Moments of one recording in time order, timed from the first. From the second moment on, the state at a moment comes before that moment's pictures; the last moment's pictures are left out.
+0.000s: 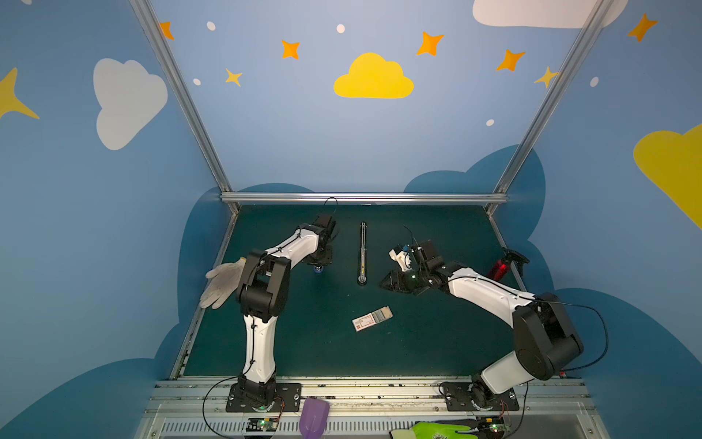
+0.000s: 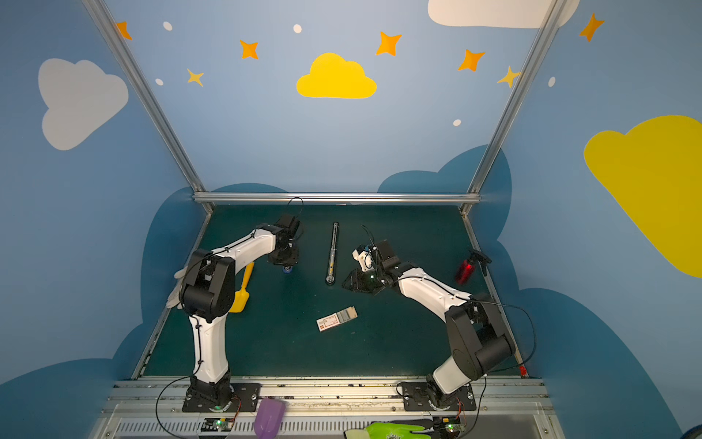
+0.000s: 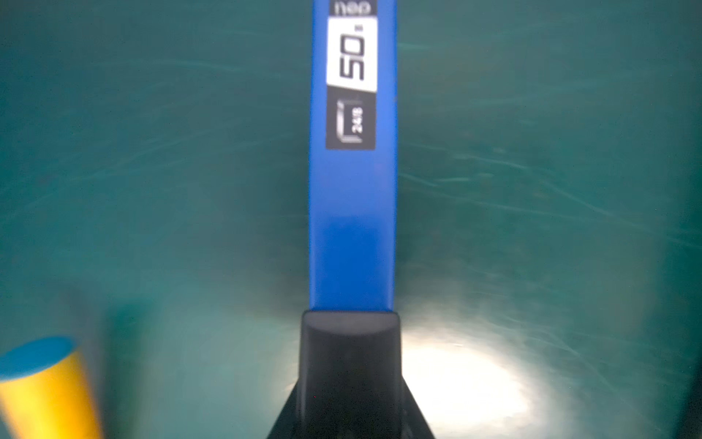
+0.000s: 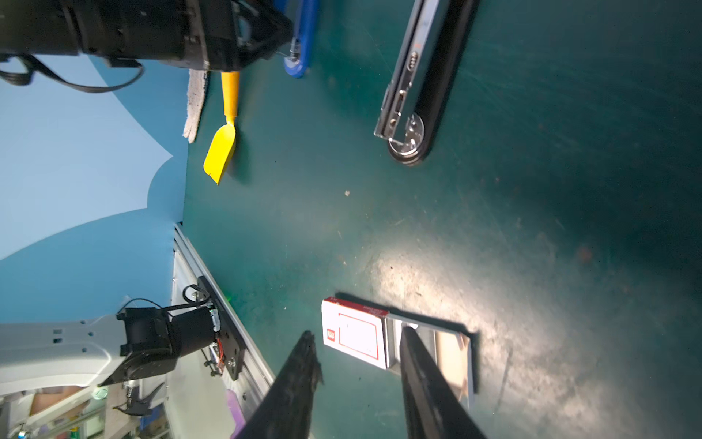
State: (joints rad) left arm -0.31 2.07 1.57 -0.80 -0.20 -0.33; right arm 0.56 1.56 0.98 -0.37 -0.56 0.48
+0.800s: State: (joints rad) left arm -0.38 1.52 1.08 -0.74 -0.07 -0.50; right arm 0.72 1.76 1.10 -0.67 -0.37 0.40
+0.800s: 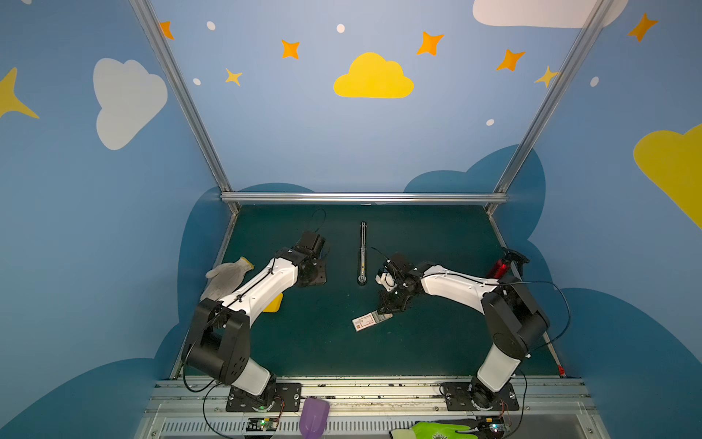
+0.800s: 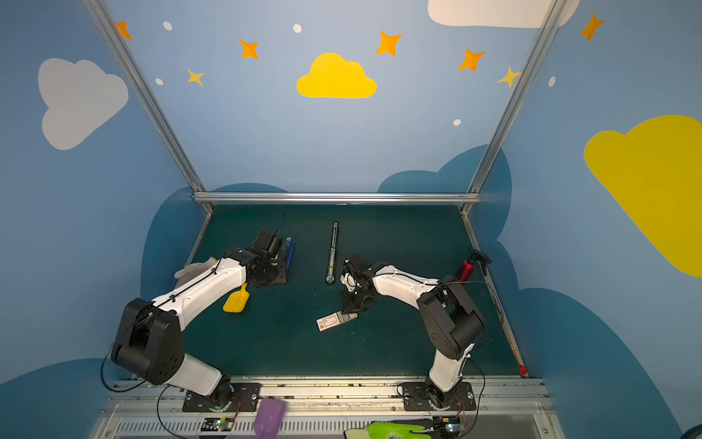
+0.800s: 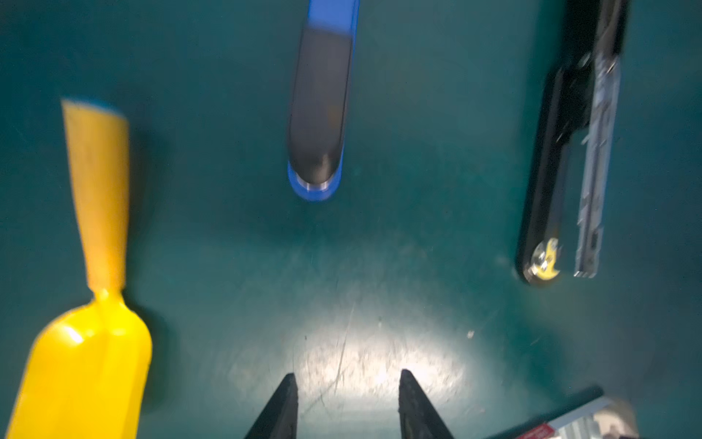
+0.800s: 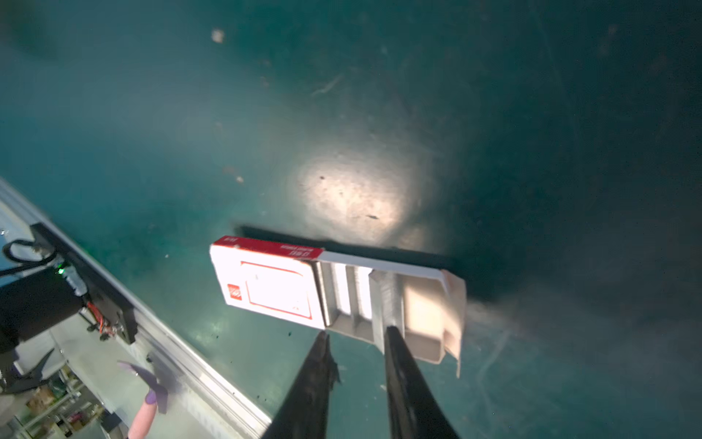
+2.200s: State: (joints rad) left arm -0.40 1.43 0.97 -0.64 0.05 -0.60; right arm 0.71 1.74 1.07 -0.67 -0.39 0.41
